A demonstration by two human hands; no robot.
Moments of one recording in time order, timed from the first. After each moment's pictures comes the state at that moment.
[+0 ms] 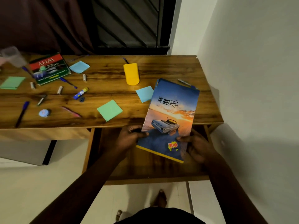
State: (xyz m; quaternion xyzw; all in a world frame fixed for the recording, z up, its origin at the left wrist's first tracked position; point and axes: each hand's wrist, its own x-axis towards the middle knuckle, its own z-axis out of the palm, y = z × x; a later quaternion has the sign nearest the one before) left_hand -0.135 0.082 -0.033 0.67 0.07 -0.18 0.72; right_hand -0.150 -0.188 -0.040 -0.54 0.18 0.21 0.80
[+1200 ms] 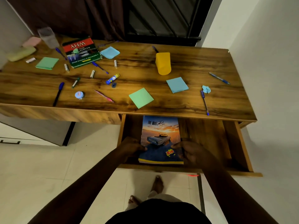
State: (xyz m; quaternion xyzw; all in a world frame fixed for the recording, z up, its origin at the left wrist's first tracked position) left_hand -0.197 0.225 -0.111 0.69 0.26 -0.32 0.59; right_hand -0.176 -0.045 -0.103 -0.65 0.28 0.36 0.61
